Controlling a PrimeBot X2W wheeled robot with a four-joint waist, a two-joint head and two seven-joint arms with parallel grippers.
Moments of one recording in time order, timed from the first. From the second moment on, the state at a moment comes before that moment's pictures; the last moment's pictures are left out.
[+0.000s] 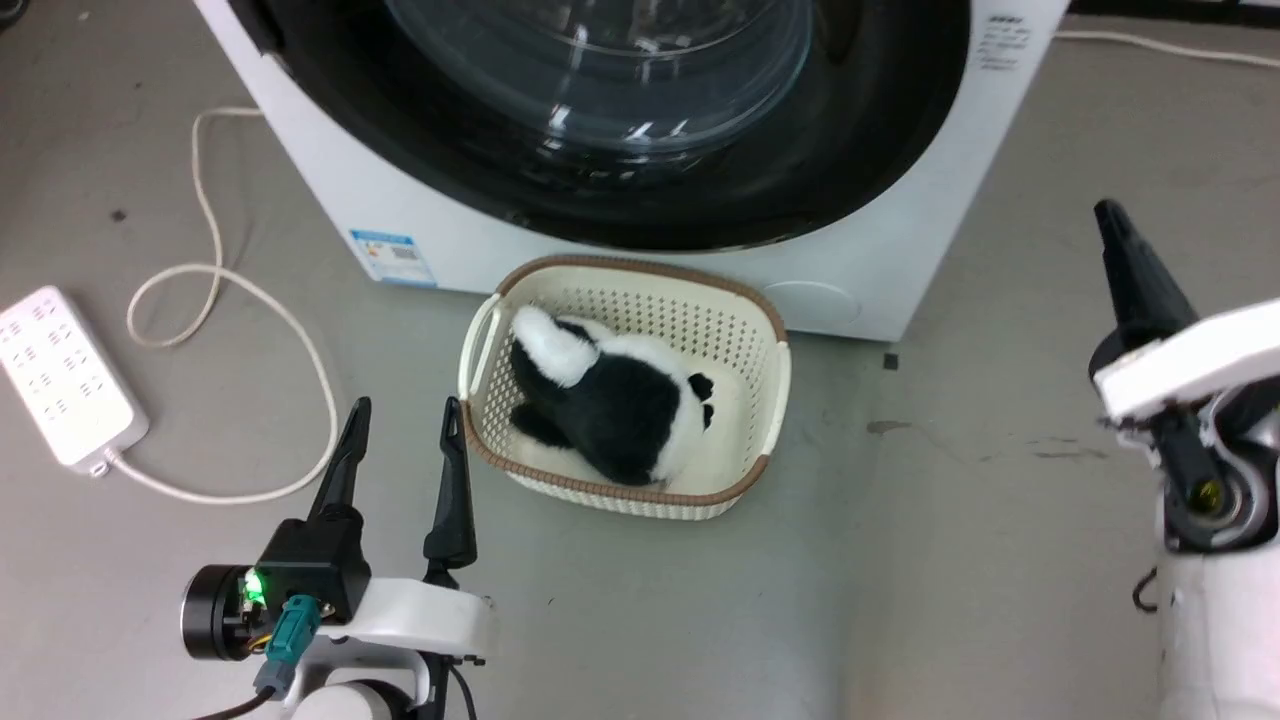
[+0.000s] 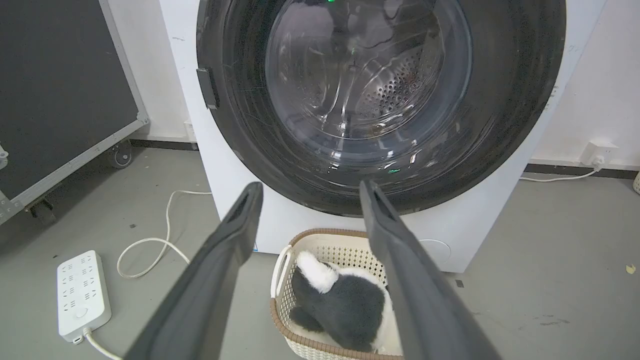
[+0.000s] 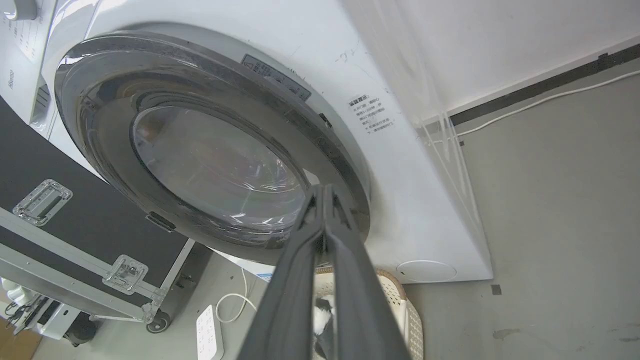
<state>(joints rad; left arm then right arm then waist) -0.09 0.05 -0.10 -0.06 -0.08 0.09 -0.14 -0.49 -0.06 -0.19 0.18 0.62 0.13 0.22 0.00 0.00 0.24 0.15</state>
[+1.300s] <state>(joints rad) -0.18 0.05 -0.19 -0.10 -0.15 0.16 -0.23 -1.37 -0.20 -0.63 0.99 0.74 0.13 0.62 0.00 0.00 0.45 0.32</state>
